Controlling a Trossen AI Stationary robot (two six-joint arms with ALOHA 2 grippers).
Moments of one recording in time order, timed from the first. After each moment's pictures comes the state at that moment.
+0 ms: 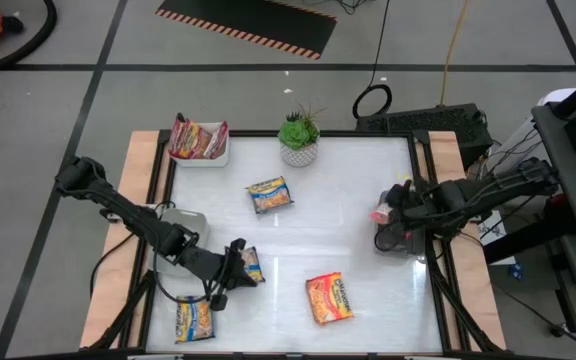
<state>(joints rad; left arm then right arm) -0.56 1.35 0.79 -0.01 -0.14 -0.32 0.29 0.98 0.90 -1.31 0.39 0.85</state>
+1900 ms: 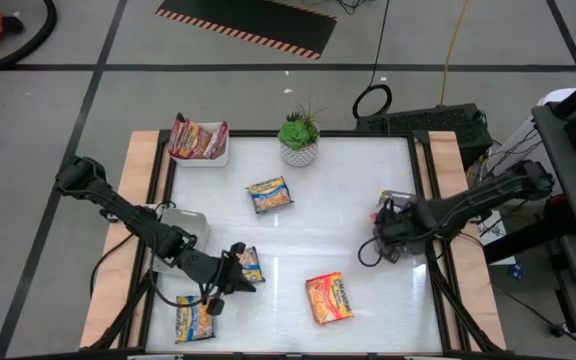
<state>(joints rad) -0.58 1.35 0.79 0.03 -0.14 -0.32 0.31 1.13 0.69 -1.12 0.09 0.91</state>
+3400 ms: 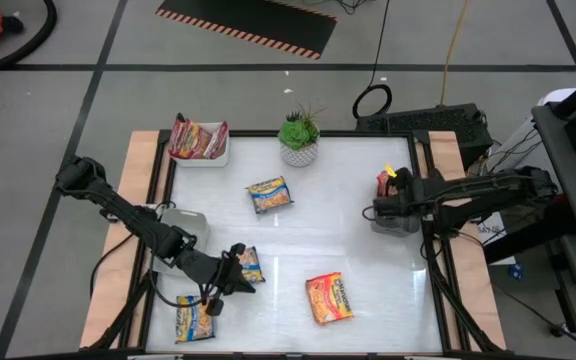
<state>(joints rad) -0.59 1.35 0.79 0.03 -0.13 -0.32 -0.02 1.13 0.69 -1.41 0.74 1.13</state>
